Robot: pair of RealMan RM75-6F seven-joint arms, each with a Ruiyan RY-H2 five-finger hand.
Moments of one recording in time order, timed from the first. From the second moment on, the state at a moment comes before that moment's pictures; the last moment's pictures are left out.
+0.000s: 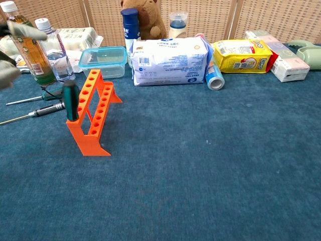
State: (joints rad) left arm -0.47 -1.24 0.09 -1.59 1.69 1.36 -1.02; right arm -0.10 -0.88 0.02 -1.94 -1.64 1.68 0.02
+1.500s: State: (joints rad) left arm -0.61 -1.40 -0.19 -1.35 0.79 0.94 -0.08; right arm -0.09 -0.88 0.02 -1.93 -1.62 1.66 0.02
